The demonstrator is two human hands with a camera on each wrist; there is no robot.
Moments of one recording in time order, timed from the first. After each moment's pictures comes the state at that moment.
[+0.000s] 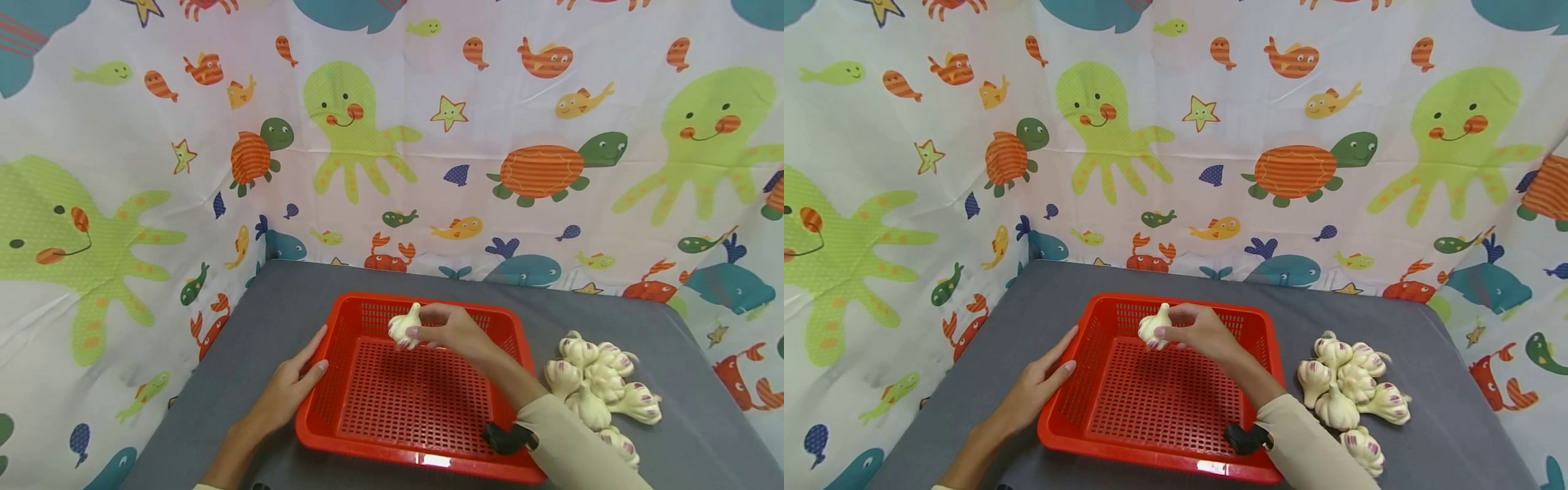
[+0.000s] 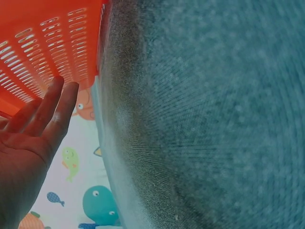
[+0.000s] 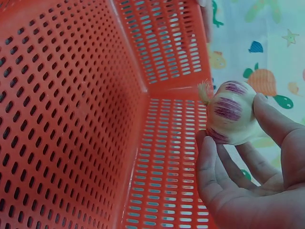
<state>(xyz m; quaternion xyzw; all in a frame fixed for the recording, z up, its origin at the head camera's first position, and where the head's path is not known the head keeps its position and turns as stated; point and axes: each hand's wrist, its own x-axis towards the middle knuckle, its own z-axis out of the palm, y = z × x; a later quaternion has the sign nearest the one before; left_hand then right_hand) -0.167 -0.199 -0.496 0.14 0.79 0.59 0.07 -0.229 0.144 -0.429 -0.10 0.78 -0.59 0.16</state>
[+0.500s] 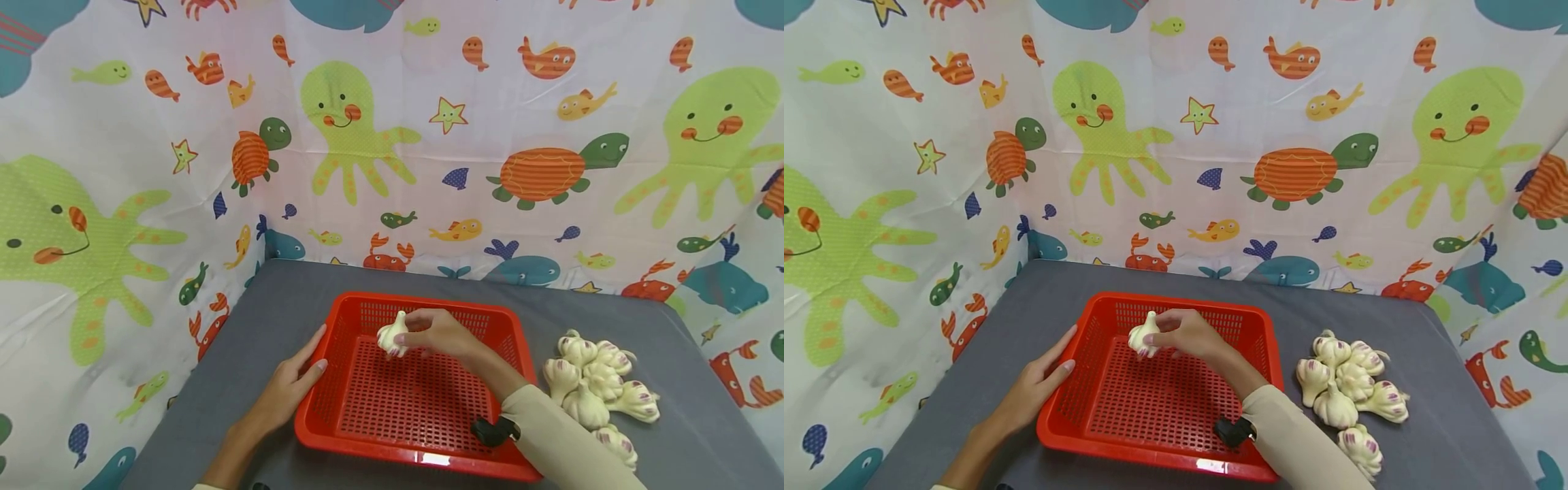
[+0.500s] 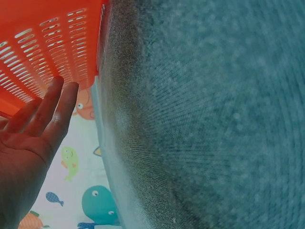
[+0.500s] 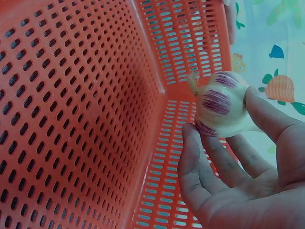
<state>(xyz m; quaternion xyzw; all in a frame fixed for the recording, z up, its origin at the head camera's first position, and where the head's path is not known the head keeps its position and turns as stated) -0.168 -0.193 -0.495 0.15 0.79 0.59 0.06 -0.242 0.133 -0.432 -0.11 0.80 -0.55 0.20</state>
